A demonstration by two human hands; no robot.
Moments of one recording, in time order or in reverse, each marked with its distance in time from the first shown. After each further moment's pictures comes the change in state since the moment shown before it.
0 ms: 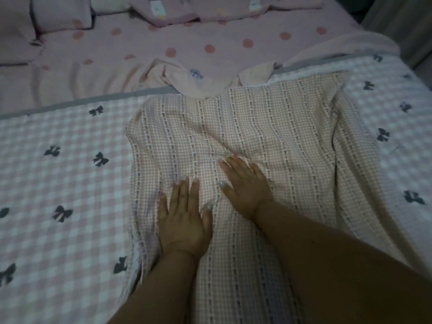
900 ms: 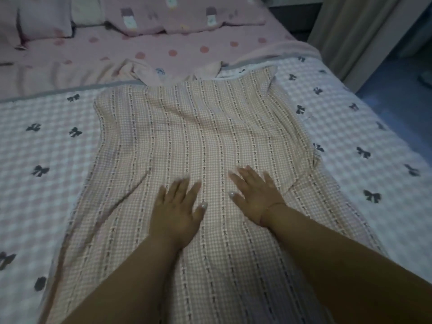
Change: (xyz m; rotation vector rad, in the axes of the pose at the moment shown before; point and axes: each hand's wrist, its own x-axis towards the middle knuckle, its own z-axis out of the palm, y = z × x) left_hand -0.110 0.069 -0.017 0.092 -0.183 0.269; right_hand -0.194 0.058 -0.032 -0.097 -0.193 0.156
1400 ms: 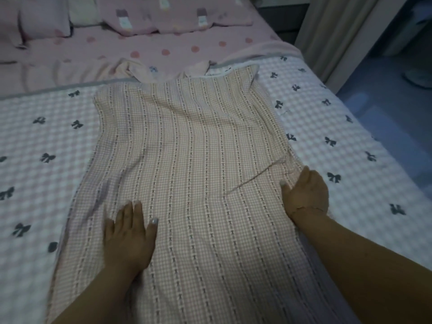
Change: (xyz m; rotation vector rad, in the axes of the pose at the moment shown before) left_hand -0.117 -0.028 0.006 -0.061 -0.033 -0.394; right_hand -0.102 0.094 0.003 0.158 0.296 0.638
